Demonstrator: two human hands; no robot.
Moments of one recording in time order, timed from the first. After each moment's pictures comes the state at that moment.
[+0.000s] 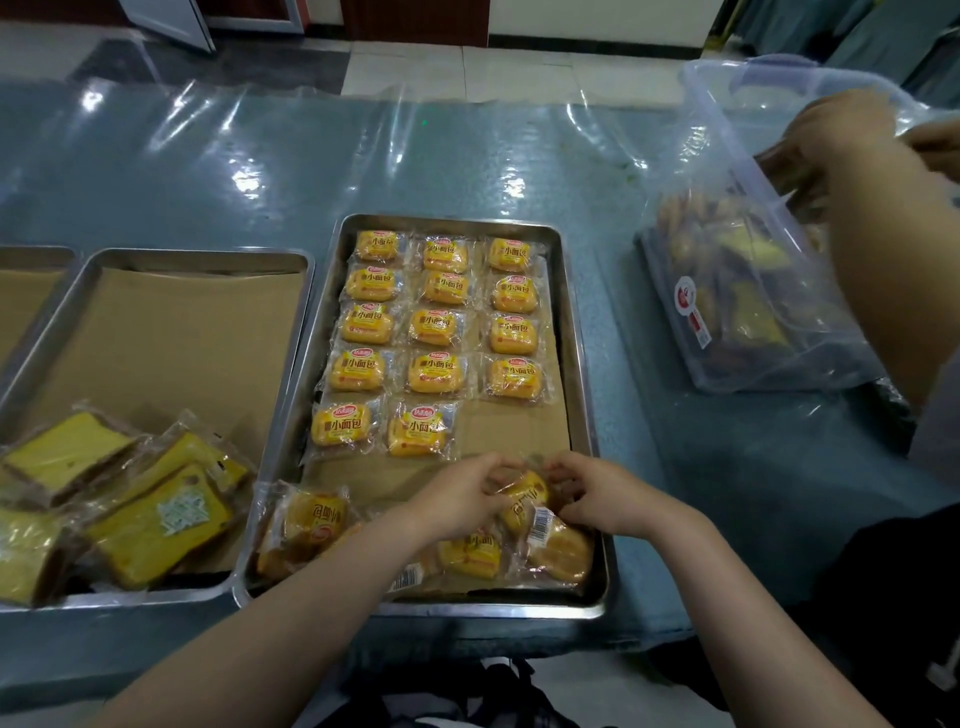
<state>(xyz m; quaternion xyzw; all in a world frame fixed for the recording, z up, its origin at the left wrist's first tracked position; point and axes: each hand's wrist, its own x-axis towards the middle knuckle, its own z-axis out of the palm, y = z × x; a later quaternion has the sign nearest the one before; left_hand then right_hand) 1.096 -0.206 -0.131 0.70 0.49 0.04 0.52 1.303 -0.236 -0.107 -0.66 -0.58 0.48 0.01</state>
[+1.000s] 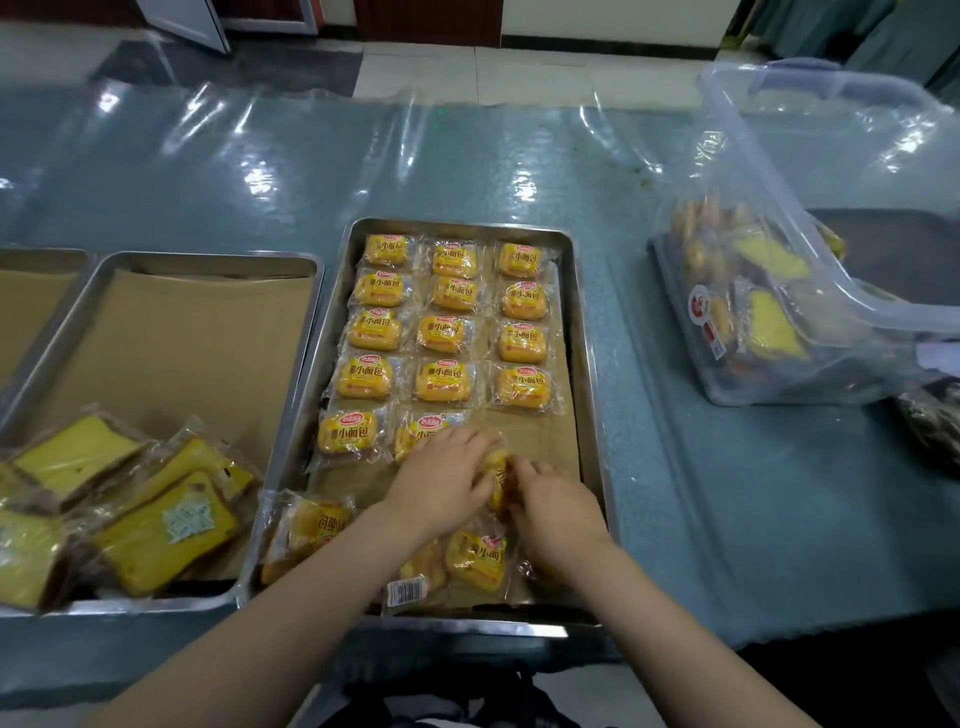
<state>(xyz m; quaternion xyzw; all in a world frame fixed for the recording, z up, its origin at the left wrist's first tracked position) 1.077 -0.185 -0.130 0.85 0.48 0.03 0.21 1.237 -0.237 -0.135 -0.67 -0.72 0.19 0.01</state>
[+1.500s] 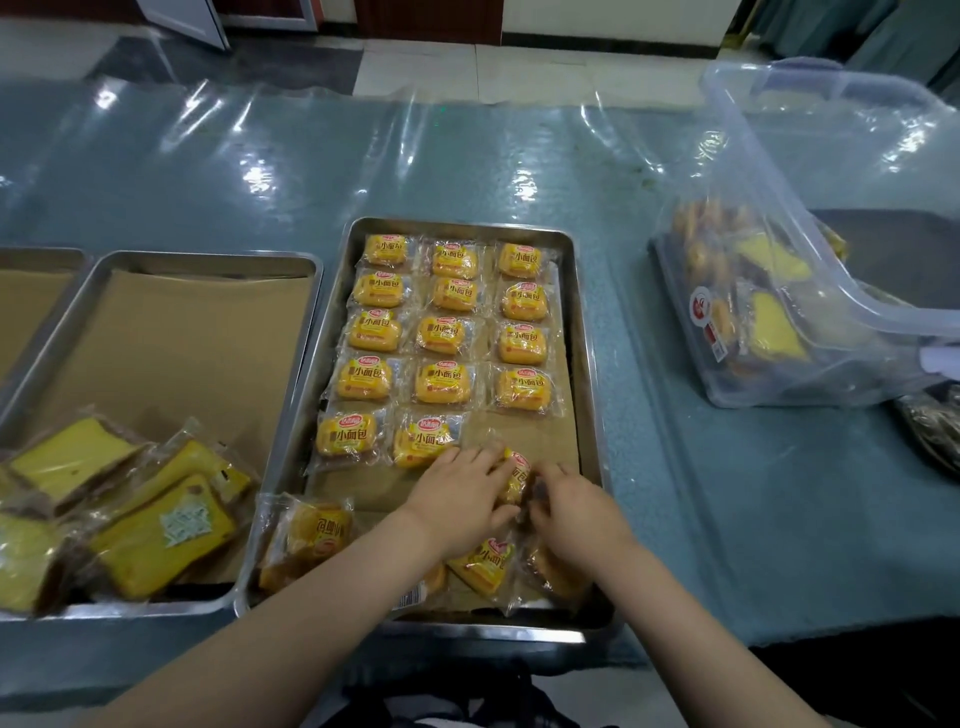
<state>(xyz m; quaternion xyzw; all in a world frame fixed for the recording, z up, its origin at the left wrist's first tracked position) 1.091 -0.194 -0.135 0.90 0.40 -0.09 0.14 1.258 -0.238 -0.134 -0.70 -0.67 0.24 0.01</state>
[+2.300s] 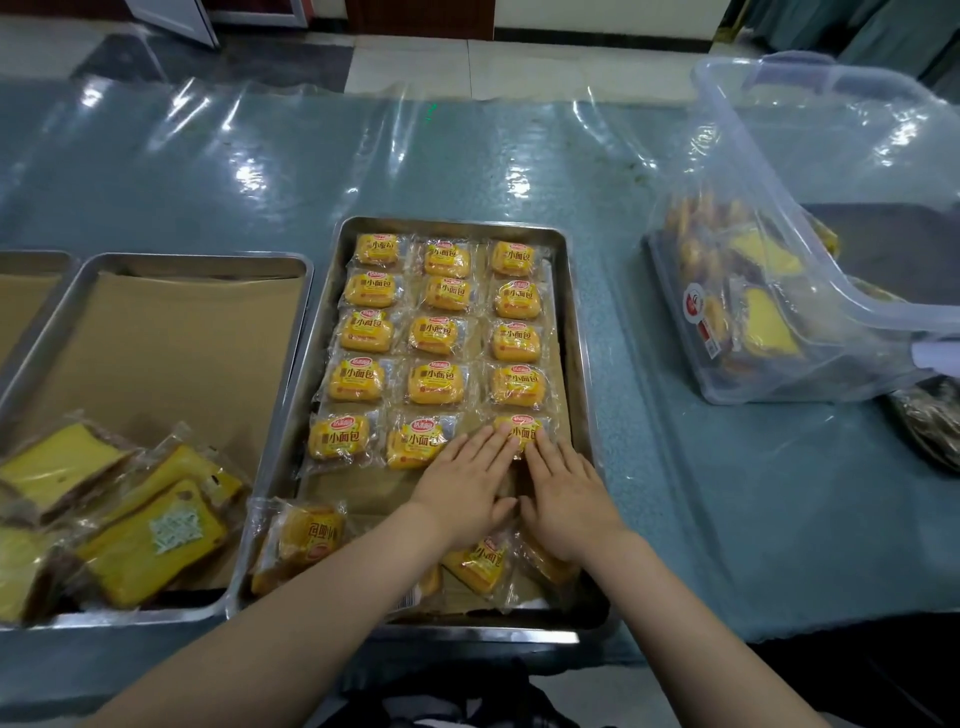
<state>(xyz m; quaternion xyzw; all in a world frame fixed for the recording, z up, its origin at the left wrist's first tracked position) 1.102 -0.185 -0.156 0.90 0.41 -0.12 0.14 1.262 -0.228 -0.138 -0.67 -0.71 0.22 -0.09</state>
